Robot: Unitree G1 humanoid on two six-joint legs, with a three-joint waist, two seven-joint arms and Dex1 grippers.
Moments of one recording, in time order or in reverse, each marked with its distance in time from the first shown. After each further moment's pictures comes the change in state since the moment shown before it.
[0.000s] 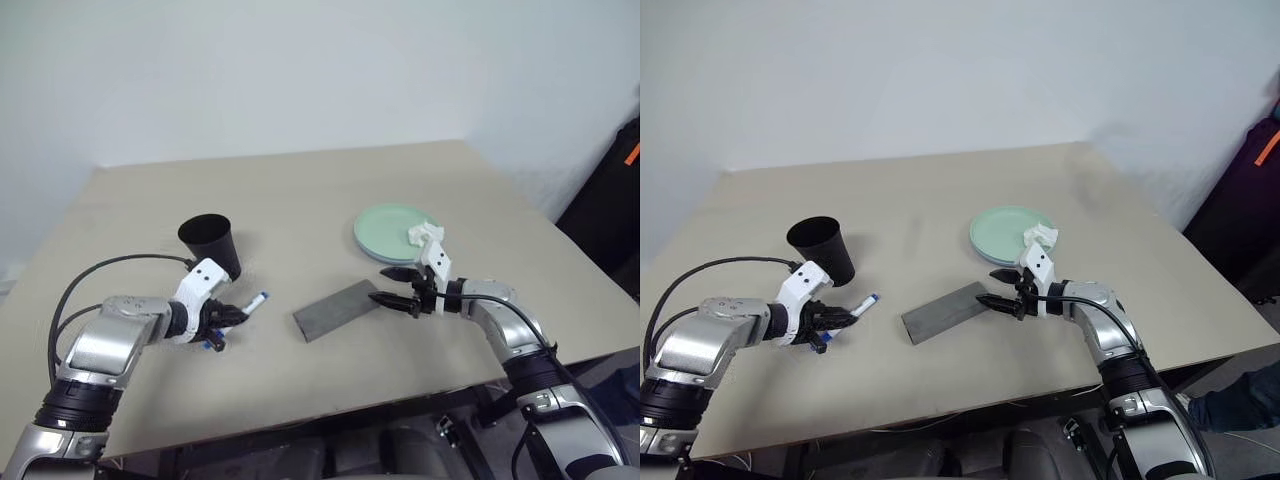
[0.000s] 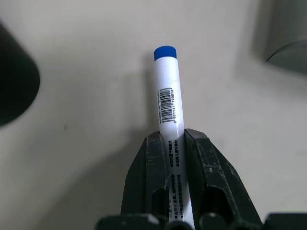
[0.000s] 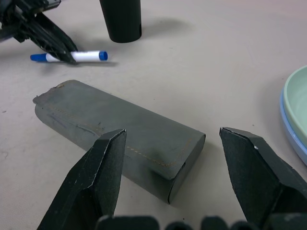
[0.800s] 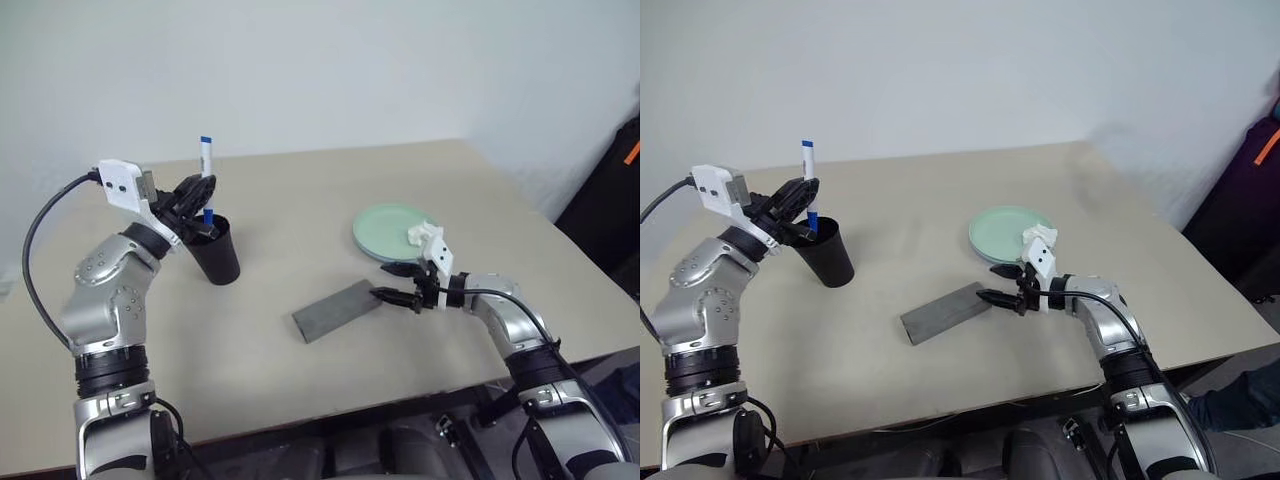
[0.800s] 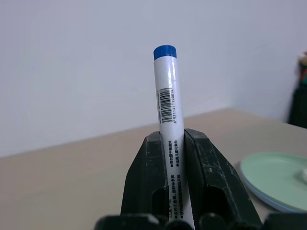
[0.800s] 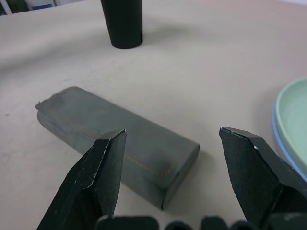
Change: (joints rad) left arm -0.217 -0.336 0.398 0.173 -0.148 -0.519 0.360; right arm -0.037 -0.009 -0.009 -0.004 0.002 0.004 0.030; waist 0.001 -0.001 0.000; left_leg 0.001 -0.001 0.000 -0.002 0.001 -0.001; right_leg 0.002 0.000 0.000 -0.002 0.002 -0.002
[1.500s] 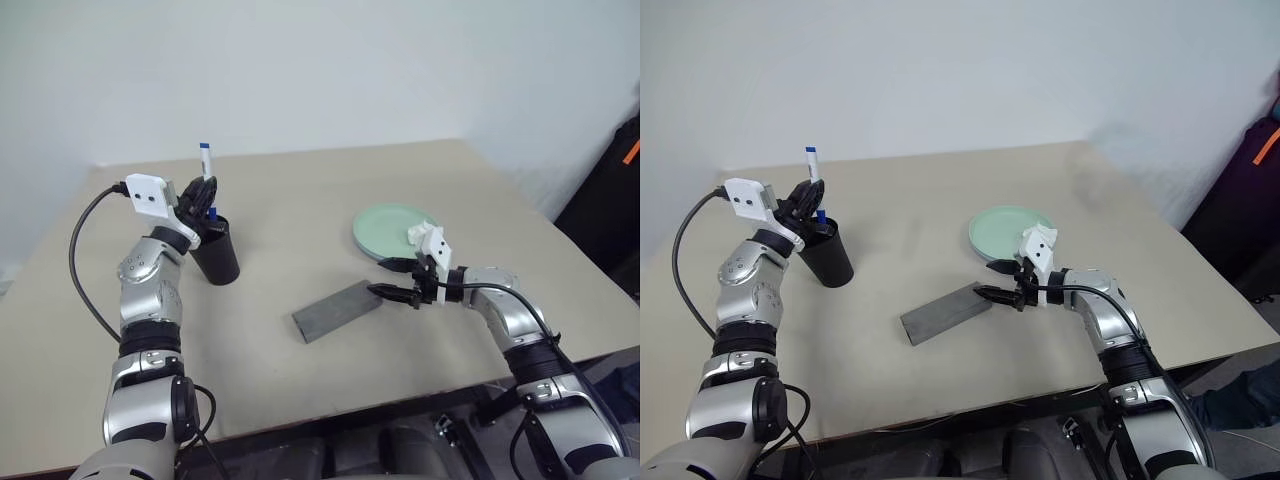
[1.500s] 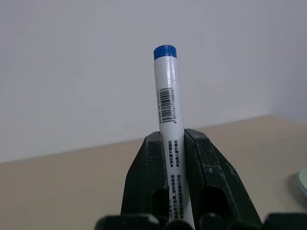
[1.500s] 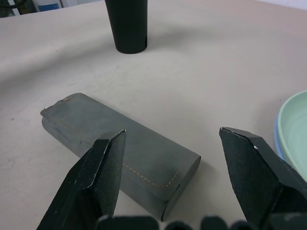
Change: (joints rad) left arm -0.179 -0.036 -0.055 0.540 0.099 -0.441 -0.016; right arm -0.018 0.000 0.000 -0.006 0.000 0.020 0.016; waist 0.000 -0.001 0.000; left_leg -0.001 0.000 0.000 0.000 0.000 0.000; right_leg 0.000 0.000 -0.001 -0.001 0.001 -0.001
